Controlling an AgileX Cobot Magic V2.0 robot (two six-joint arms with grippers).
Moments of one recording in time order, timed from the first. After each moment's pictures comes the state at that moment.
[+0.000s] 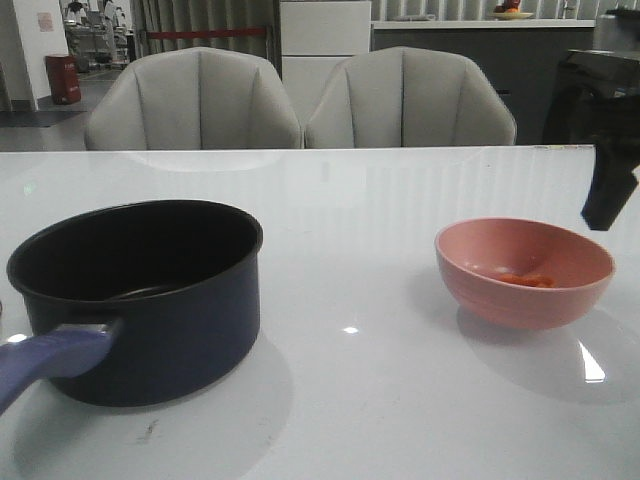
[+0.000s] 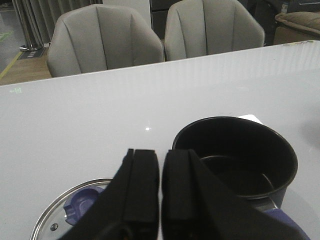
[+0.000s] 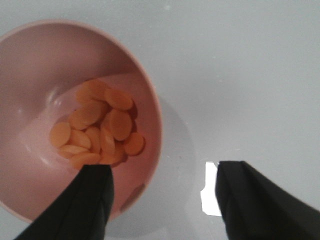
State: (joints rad) left arm -0.17 0.10 -0.35 -0.13 0.49 0.16; right arm 0.04 1.62 -1.08 0.17 0.73 -0.02
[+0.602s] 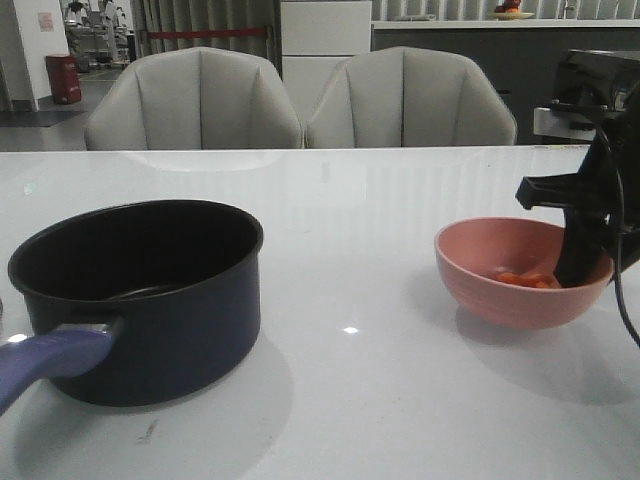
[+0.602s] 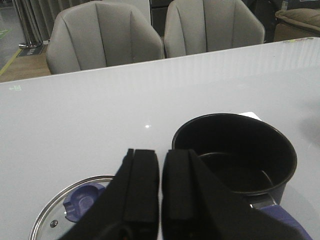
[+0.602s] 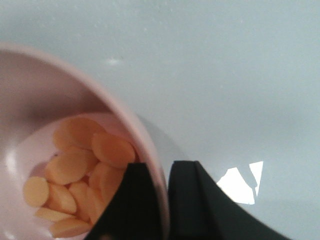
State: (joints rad) left arm -0.17 0.10 -0.35 -0.13 0.50 0.16; right arm 0.04 1.86 -1.17 0.24 0.68 -0.11
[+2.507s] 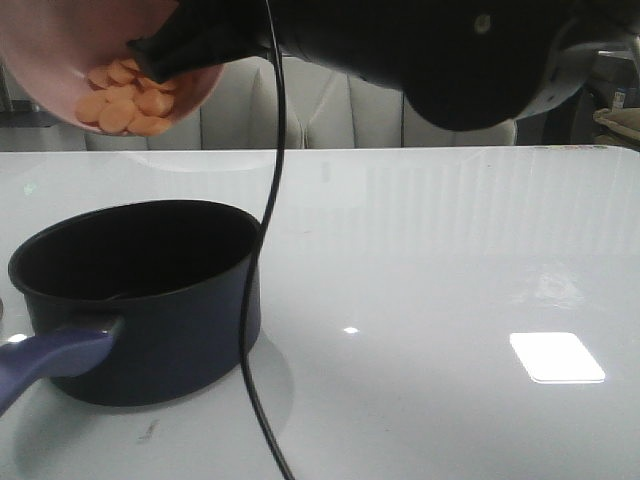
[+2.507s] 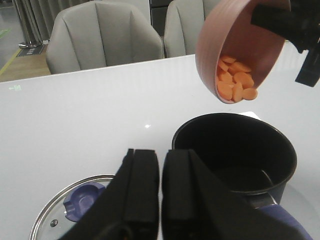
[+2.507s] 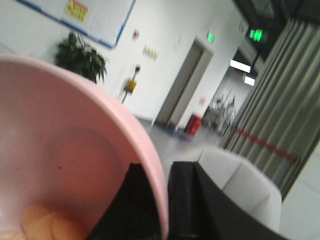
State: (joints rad) left arm -0.17 0.10 -0.35 -0.13 0.50 0.16; right arm 0.75 1.81 -0.97 0.00 -1.06 -0.45
